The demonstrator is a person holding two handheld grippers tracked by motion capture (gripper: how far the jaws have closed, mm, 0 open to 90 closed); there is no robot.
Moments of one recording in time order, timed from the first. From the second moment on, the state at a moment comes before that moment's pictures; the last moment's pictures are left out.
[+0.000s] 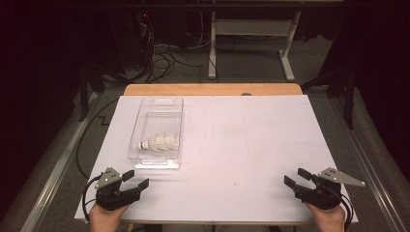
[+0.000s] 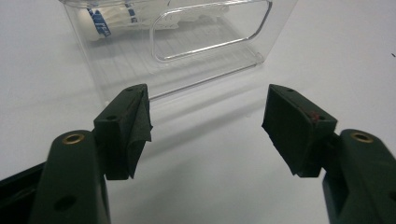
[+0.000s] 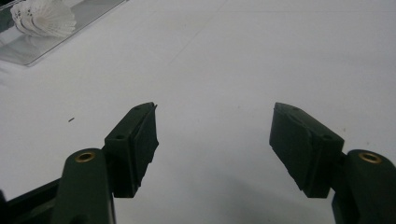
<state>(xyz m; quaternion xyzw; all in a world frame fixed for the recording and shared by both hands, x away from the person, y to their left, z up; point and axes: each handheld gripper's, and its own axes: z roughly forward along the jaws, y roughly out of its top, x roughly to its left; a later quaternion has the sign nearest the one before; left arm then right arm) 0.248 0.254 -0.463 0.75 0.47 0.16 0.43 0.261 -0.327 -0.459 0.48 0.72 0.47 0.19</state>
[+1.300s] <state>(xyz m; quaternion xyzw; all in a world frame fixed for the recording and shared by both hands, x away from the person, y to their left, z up) 0.247 0.255 -0.462 0.75 0.46 0.16 0.44 0.258 -0.333 -0.465 0.48 0.71 0.48 0.20</state>
